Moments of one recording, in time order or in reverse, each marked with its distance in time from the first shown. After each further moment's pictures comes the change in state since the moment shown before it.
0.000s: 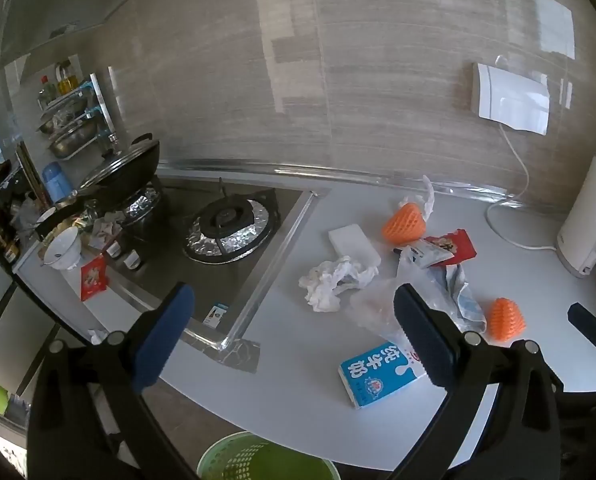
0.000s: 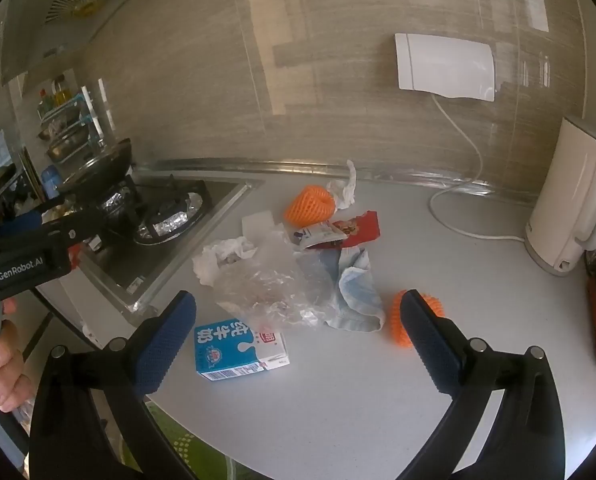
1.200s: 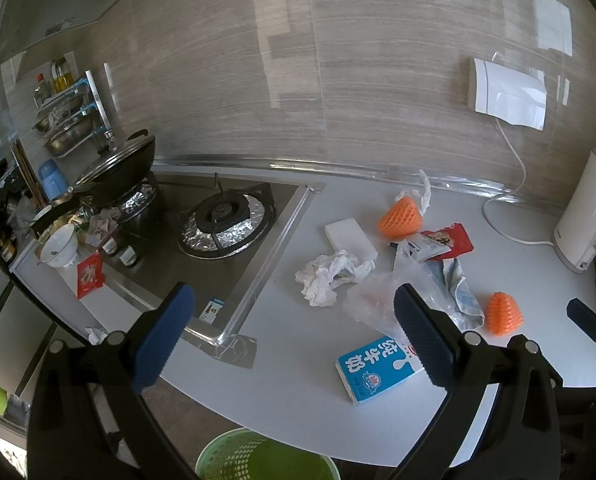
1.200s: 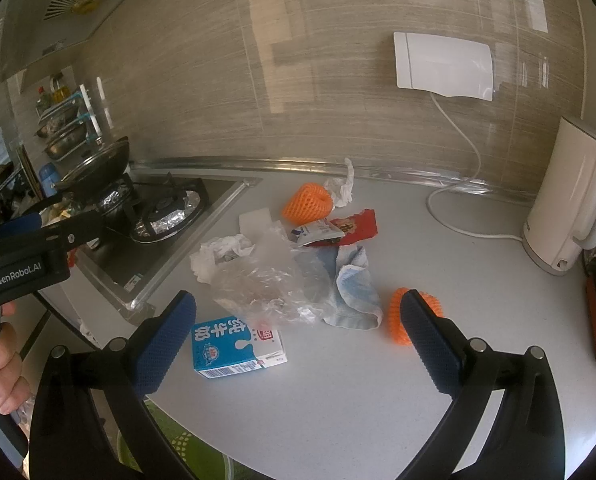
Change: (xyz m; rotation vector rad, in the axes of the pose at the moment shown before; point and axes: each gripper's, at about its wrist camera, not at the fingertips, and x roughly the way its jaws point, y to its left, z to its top) left arm 0.000 0.001 -0.002 0.002 0.021 -0.007; right arm 0.001 0.001 0.000 -0.003 0.009 -0.008
